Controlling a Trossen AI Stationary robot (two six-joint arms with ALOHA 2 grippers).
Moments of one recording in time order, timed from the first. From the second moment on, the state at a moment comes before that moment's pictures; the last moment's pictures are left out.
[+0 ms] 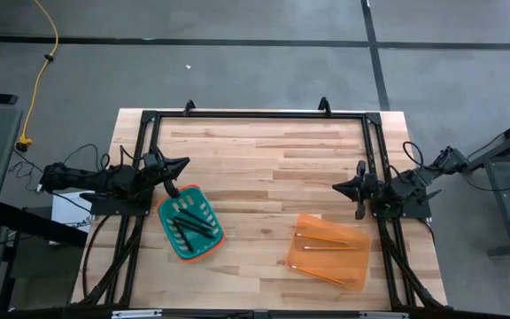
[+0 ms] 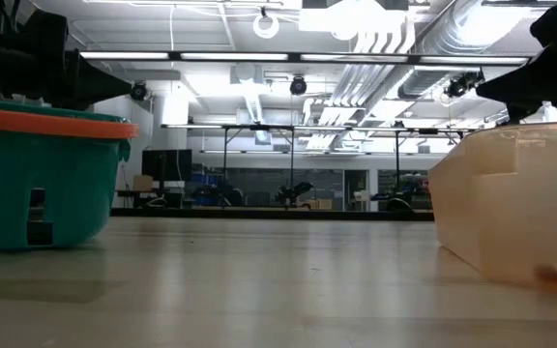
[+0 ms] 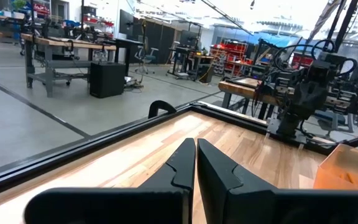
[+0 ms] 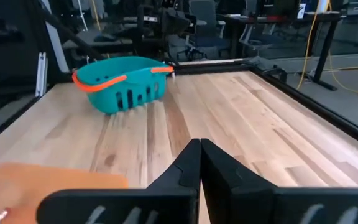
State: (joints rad) left arm -0.04 0.02 0.01 0.06 -0.67 -0.13; right arm 0.49 0.00 0.10 -0.24 0.61 0.11
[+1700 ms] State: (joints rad) left arm -0.04 0.02 0.01 0.06 -0.67 -0.13; right arm 0.49 0.00 0.10 -0.28 0.75 0.35
